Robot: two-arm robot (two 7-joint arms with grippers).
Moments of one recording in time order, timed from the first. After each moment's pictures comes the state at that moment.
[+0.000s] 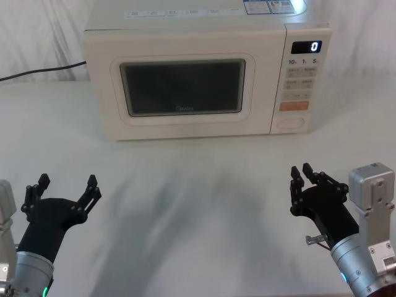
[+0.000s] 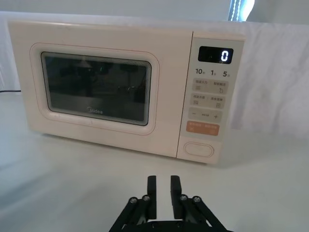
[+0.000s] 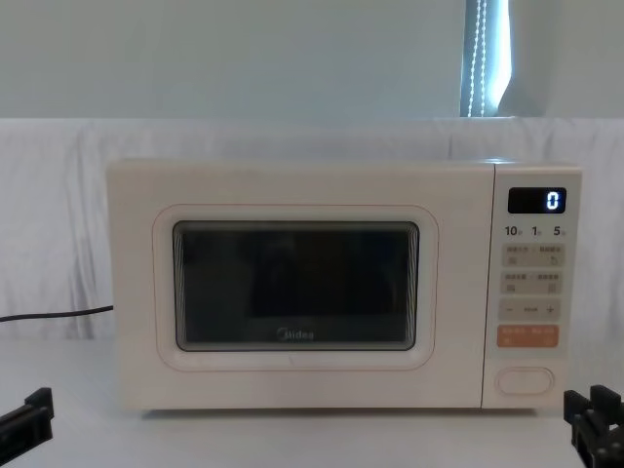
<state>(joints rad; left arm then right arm) 0.27 0.24 0.04 -1.85 -0.25 -0.02 -0.02 -0.17 0.19 -0.26 -1.77 0.07 -0.06 -0.03</state>
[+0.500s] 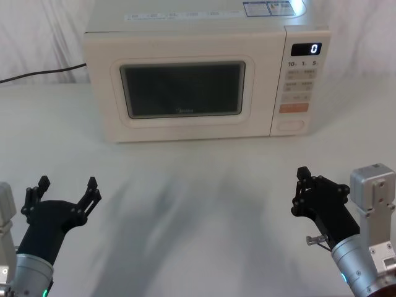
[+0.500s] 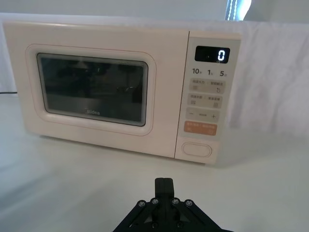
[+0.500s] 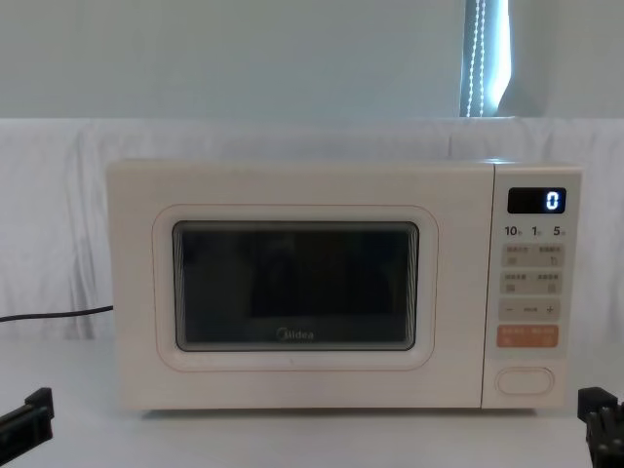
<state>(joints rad) 0.27 0.24 0.04 -1.85 -0.25 -0.02 -0.02 -0.17 0.18 -0.25 -1.77 0.07 -0.06 -0.02</state>
